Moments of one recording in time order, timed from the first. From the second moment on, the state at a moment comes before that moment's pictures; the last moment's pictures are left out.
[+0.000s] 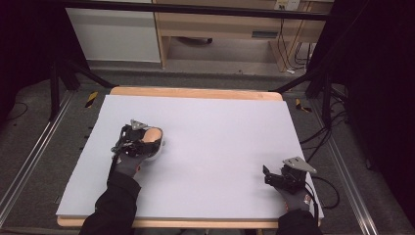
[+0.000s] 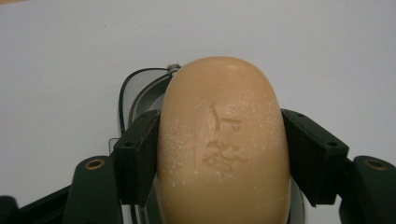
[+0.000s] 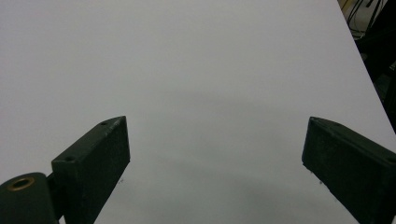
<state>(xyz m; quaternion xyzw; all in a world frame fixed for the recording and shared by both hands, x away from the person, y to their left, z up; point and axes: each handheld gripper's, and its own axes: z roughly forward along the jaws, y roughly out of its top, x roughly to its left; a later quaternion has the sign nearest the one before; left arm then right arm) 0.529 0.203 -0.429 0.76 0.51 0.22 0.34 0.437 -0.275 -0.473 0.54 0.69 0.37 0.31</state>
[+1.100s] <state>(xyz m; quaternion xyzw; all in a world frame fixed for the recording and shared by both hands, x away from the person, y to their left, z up) 0.525 0.204 -0.433 0.75 0.51 0.23 0.35 0.437 -0.275 -0.473 0.54 0.69 0.37 0.31</state>
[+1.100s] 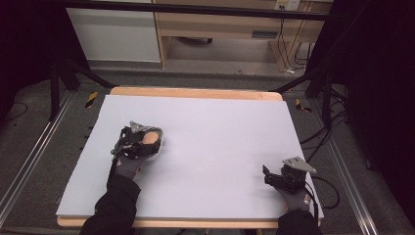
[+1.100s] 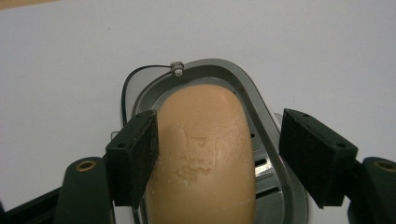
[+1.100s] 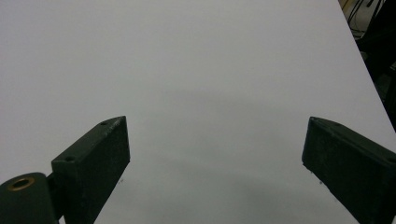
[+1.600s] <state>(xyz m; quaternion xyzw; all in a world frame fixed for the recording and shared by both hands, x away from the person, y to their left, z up) 0.514 0.213 -0.423 0.75 0.49 0.24 0.38 0.438 -0.274 -0.474 0.53 0.69 0.37 0.31</state>
